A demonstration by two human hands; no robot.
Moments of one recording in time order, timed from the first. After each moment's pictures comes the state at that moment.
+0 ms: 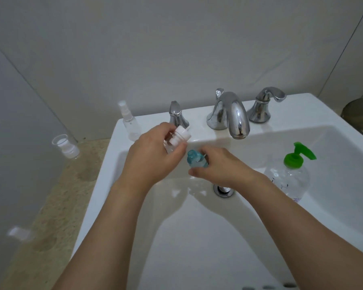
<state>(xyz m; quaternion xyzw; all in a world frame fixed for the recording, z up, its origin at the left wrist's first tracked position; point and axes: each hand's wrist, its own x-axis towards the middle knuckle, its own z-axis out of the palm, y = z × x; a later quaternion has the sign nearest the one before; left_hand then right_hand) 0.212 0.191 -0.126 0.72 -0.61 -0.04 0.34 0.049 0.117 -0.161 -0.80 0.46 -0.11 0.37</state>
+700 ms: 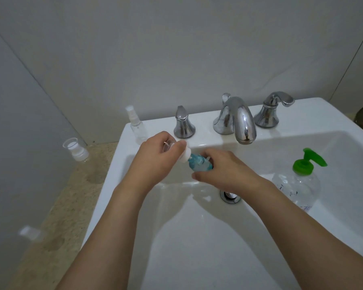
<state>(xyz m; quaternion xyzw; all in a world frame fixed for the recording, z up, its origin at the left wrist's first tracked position) 0.221 0.186 -0.130 0.73 -0.51 -0.20 0.40 0.050 0.123 -0.152 -0.79 0.45 -0.14 0.38</state>
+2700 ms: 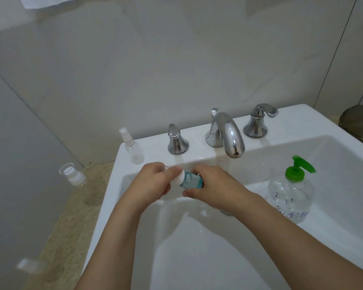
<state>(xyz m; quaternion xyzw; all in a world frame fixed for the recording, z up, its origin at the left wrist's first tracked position) 0.221 0.186 -0.127 0.73 -0.46 -0.35 0.35 0.057 0.126 -0.159 -0.83 0.42 -0.16 0.33</state>
